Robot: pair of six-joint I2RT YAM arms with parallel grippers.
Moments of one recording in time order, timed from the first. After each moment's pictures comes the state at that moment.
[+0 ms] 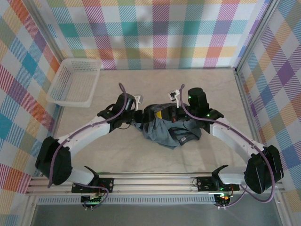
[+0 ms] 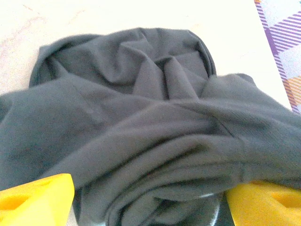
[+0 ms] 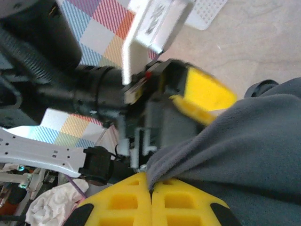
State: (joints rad) left arm -0.60 1.43 1.01 -0.31 0.23 -0.52; right arm 0.52 1.27 0.93 -0.13 -0.86 0.52
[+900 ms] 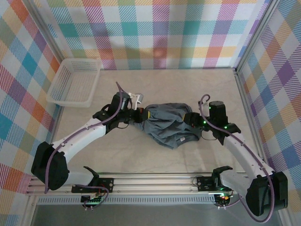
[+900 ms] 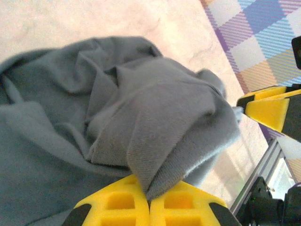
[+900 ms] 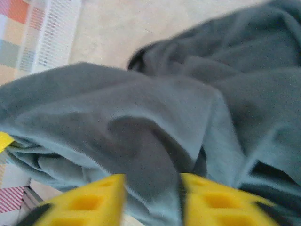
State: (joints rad) left arm -0.58 1.34 0.96 -0.26 0.40 -0.49; right arm 0.25 1.02 0.67 -0.36 -0.49 0.54
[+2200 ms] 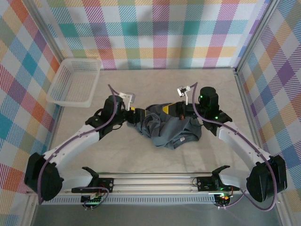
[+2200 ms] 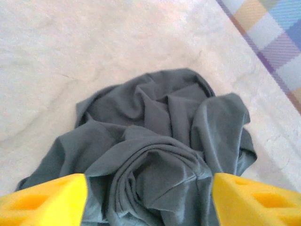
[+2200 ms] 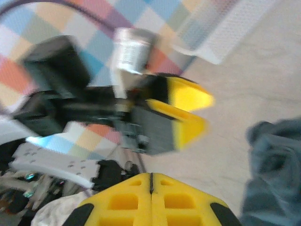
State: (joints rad) left arm -0.56 1.19 0.88 -0.24 0.15 -0.36; right arm 0.42 1.18 0.89 -0.04 -0.91 0.55
